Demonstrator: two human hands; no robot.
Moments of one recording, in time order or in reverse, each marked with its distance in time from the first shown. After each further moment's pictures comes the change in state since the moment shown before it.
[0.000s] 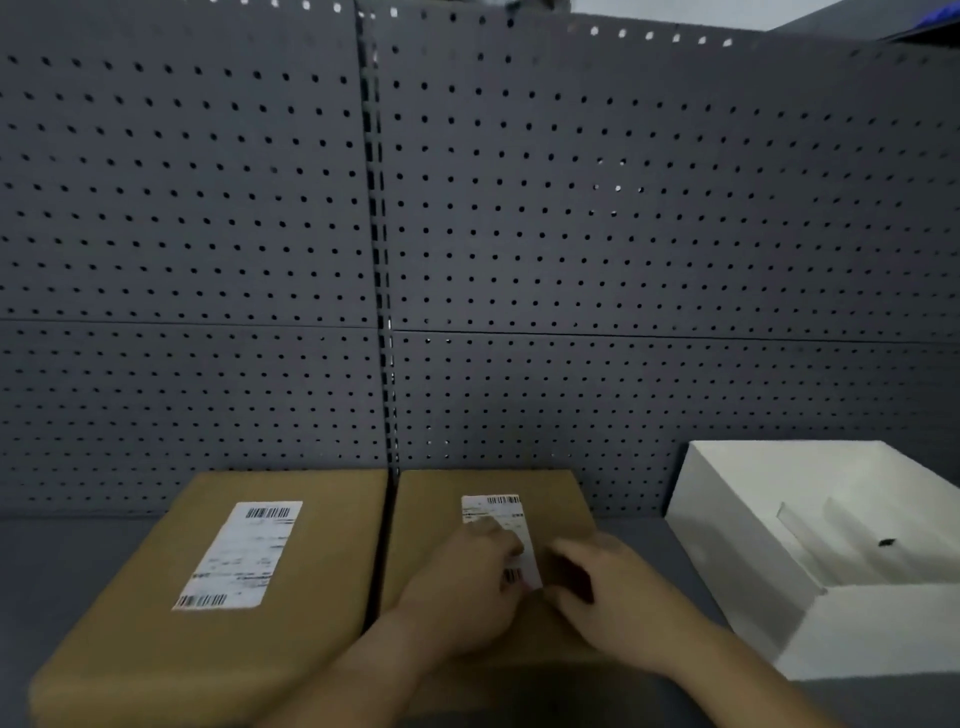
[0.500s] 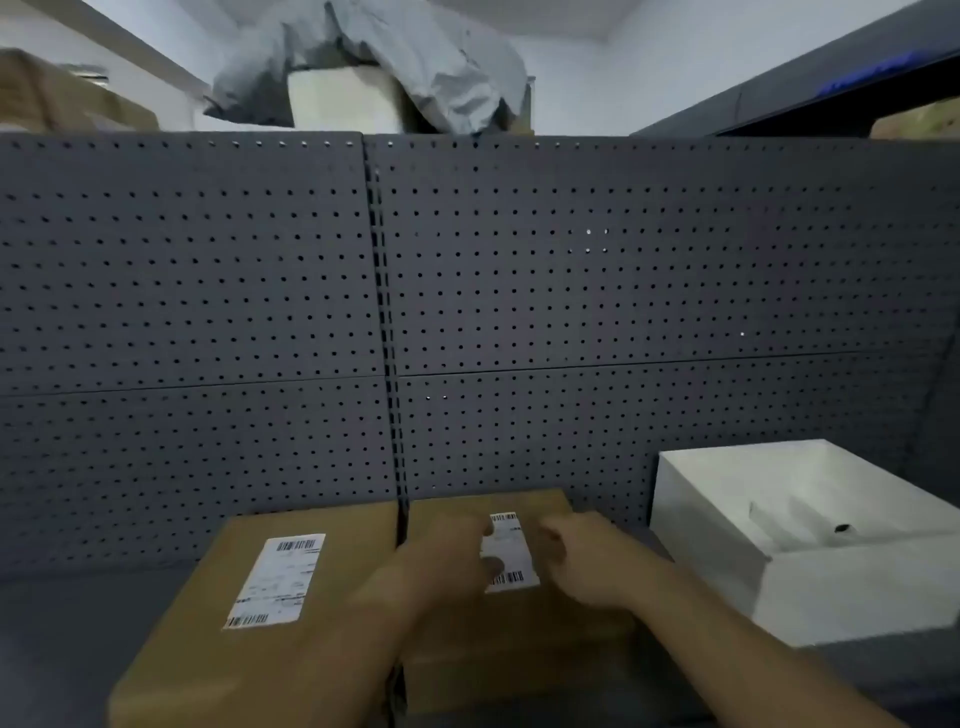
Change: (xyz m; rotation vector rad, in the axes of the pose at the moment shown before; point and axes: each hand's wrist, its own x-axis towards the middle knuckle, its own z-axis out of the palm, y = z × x) left_hand -0.013 0.007 -0.052 0.091 -0.087 -0.091; right_hand -0.008 -0.038 -0.024 0.176 0.000 0.087
